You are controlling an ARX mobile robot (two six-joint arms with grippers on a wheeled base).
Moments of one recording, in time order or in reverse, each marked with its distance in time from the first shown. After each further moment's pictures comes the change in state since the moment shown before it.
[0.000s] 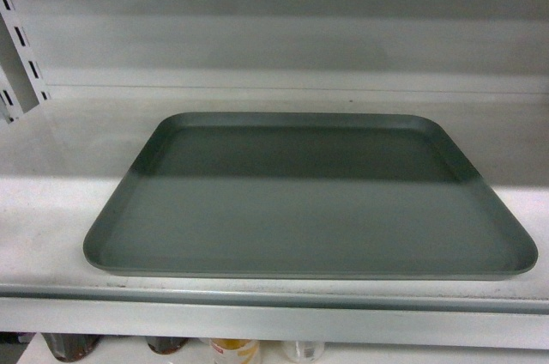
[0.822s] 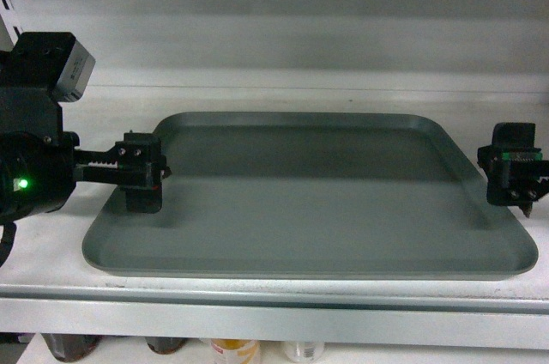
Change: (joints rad) left arm -0.072 0.804 0.423 0.124 0.079 0.057; right arm 0.073 0.728 0.406 0.002 0.134 -0.006
